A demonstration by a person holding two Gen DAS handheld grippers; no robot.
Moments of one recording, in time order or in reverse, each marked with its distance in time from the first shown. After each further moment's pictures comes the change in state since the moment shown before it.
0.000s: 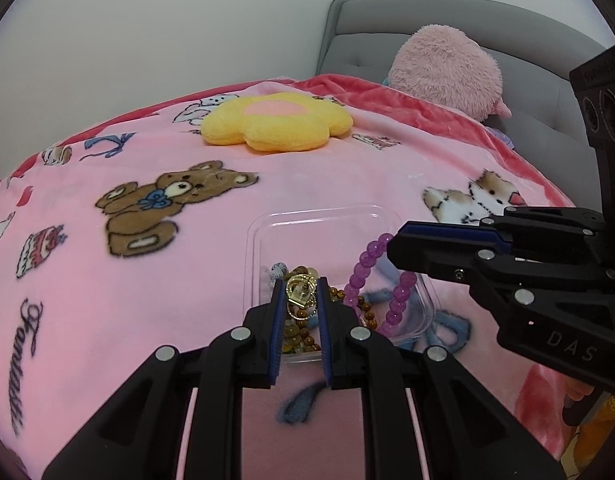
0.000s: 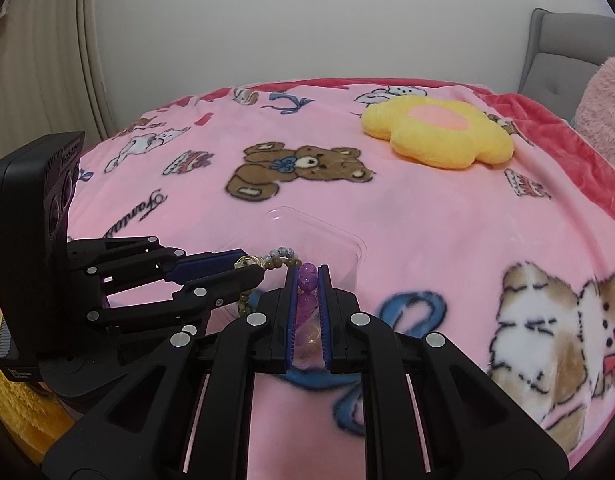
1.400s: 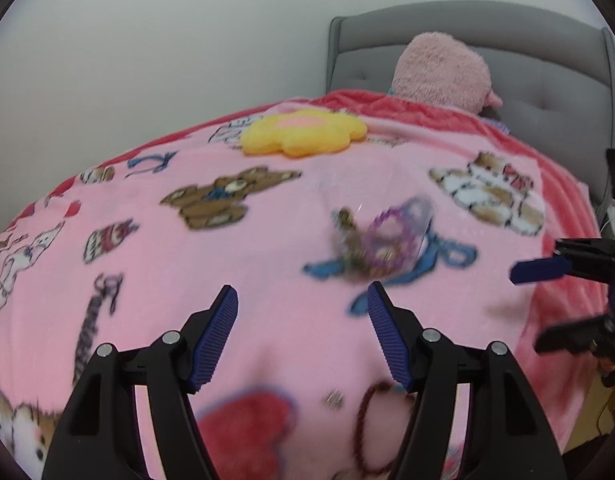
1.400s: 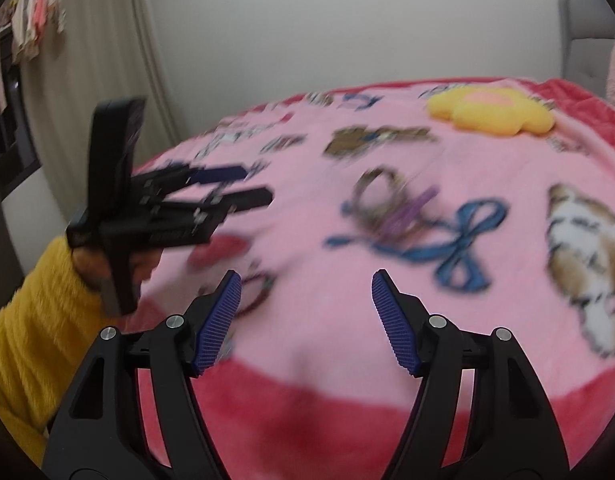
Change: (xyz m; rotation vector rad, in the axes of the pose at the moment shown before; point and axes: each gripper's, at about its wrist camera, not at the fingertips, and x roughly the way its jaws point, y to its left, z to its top) left arm -0.084 0.033 -0.067 0.088 -0.071 0.102; right arm -0.070 0.036 -0.108 -0.017 -0.051 0.284
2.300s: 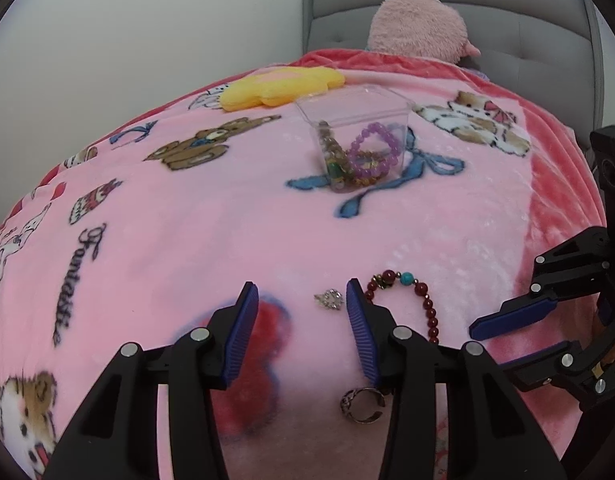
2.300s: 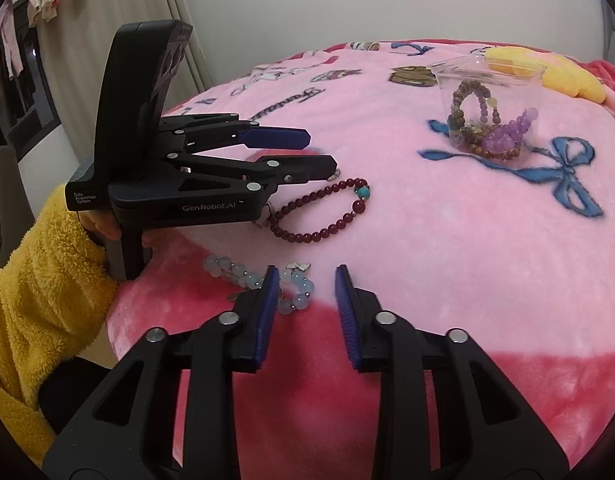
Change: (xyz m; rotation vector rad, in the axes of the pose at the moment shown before) left arm 0.009 -0.008 -0.051 0.090 0.110 -0.057; right arm 0.056 0.055 -0.045 -0.052 0.140 0.075
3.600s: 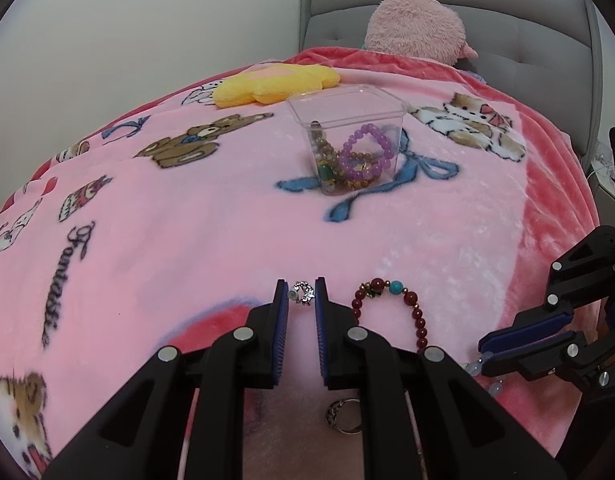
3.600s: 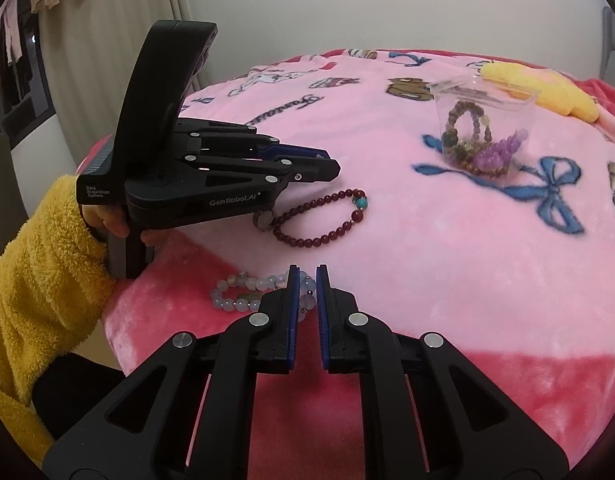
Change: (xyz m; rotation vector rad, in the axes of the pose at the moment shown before) left arm -0.001 -0.001 0.006 -0.023 -0.001 -0.028; right arm -0.018 0.013 0.004 -0.042 -0.012 -0.052
